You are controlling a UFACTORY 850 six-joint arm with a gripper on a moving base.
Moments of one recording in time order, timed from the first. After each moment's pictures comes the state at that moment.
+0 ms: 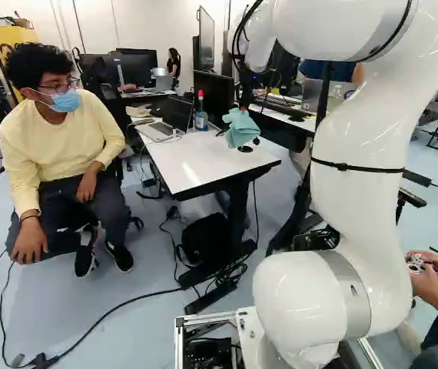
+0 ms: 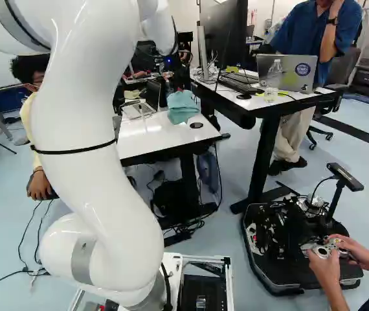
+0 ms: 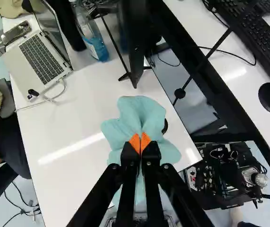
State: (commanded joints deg) arm -3.2 -18.1 -87.2 0.1 -35.6 0.0
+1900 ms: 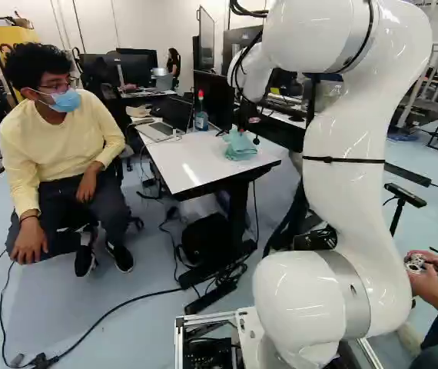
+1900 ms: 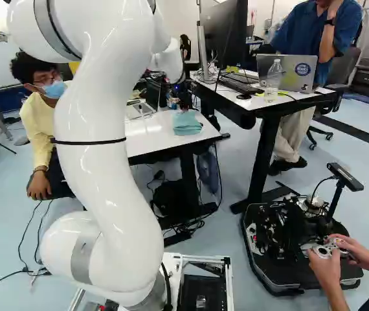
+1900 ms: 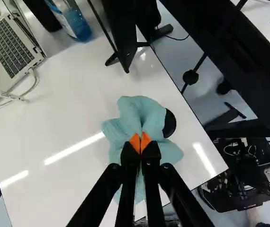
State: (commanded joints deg) arm -4.4 -25.1 -82.0 3.0 -25.6 0.0
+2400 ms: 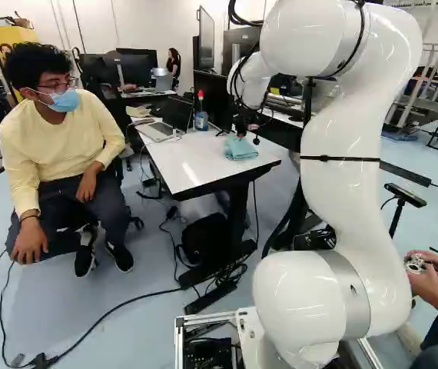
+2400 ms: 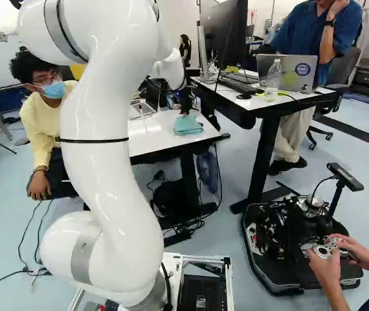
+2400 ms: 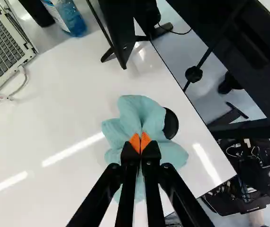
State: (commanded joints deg) arm -4.5 -27.2 -80.9 3.0 -22.1 0.0
